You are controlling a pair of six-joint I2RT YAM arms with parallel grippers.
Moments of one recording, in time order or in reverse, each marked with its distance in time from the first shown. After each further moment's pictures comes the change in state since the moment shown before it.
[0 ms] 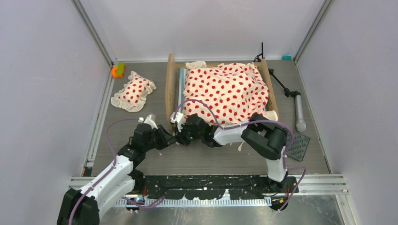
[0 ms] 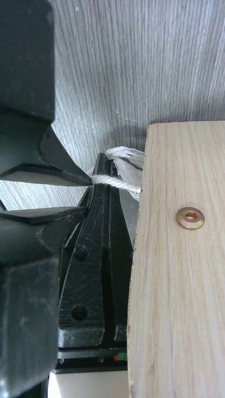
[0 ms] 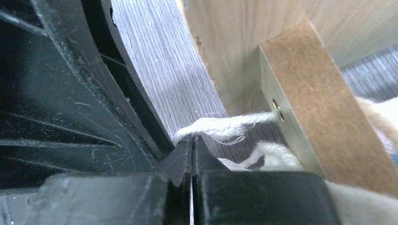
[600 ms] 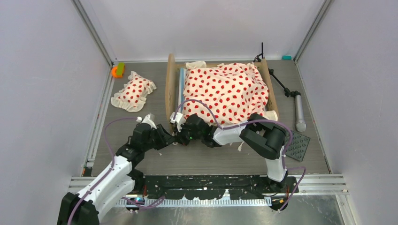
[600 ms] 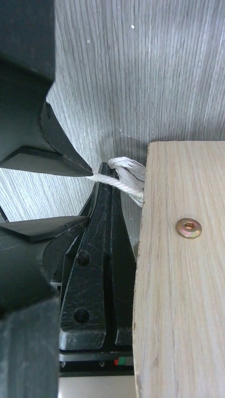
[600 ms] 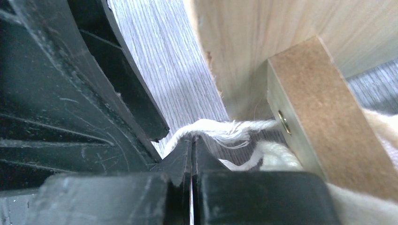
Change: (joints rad) left arm 0.000 -0.035 0.030 -0.095 -0.052 0.037; right arm -0.001 0.018 0.001 0.047 -0.022 -0.011
